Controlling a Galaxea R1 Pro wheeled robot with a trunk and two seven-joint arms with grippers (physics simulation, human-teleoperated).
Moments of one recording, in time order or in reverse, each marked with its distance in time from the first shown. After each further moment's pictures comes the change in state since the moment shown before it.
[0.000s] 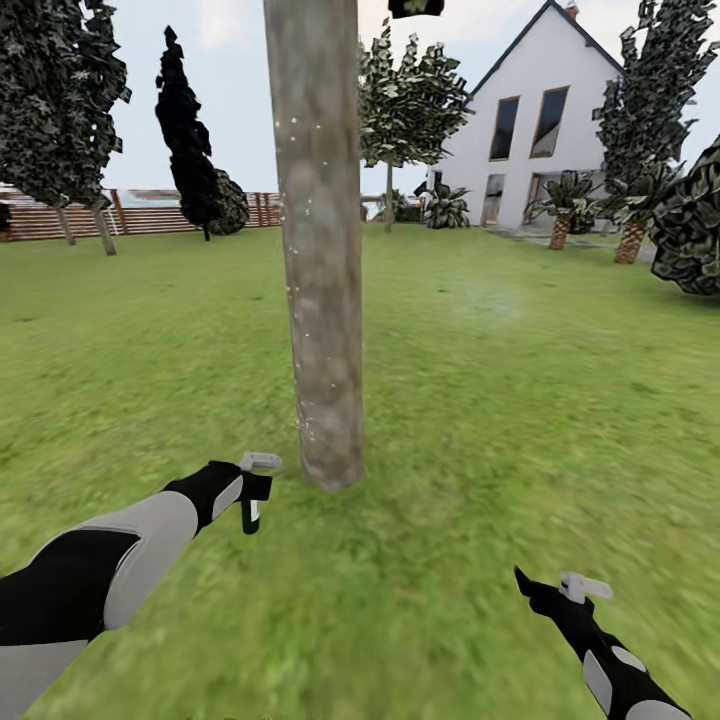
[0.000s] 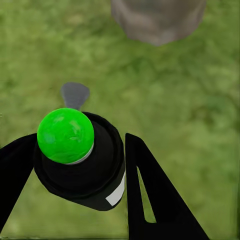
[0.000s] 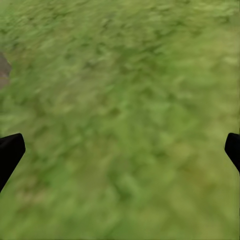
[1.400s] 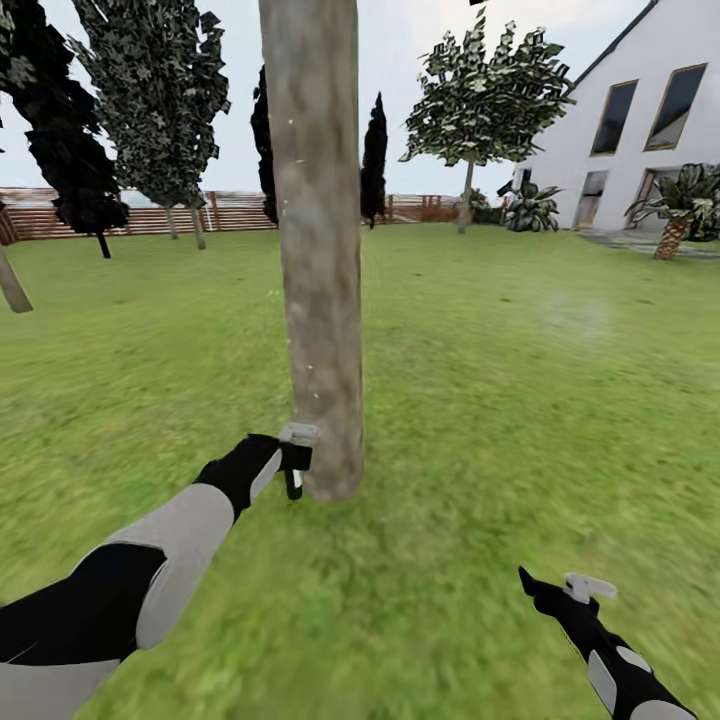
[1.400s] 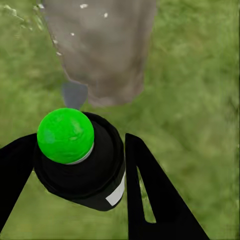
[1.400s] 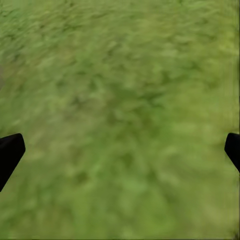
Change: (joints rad) left arm 0.036 -0.121 0.000 -0.287 -0.003 0.132 0.003; right arm 0.000 -0.011 -0.003 -0.002 -0.004 0.000 0.000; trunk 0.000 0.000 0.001
